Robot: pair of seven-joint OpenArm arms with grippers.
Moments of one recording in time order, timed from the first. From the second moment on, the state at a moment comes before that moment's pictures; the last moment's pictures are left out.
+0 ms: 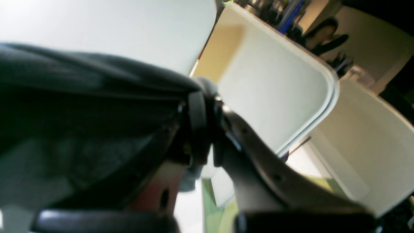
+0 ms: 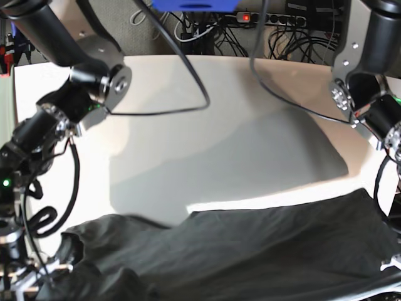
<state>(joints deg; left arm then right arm) -38.5 -17.9 -25.6 107.0 -2.0 -20.6 69.8 35.5 -2.2 25.9 117.6 -17.8 40.9 -43.8</state>
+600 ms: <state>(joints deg) -36.5 -14.7 -25.1 89.2 -1.1 -20.8 59.4 41.2 -0.2 26.5 103.3 -18.5 41.1 -39.6</state>
